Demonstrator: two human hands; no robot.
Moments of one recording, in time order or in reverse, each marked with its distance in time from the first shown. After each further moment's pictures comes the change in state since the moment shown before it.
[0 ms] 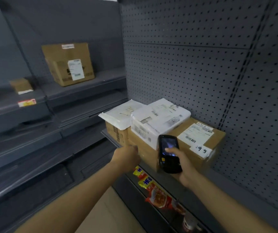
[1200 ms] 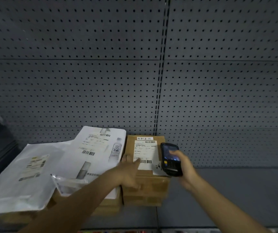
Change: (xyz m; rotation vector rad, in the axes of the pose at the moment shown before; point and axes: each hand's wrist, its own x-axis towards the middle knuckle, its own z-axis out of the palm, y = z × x) left_hand 0.188 0.097 0.014 0.202 -0.490 0.909; right_hand 0.041 -0.038 -0.057 0.300 0.683 -0.261
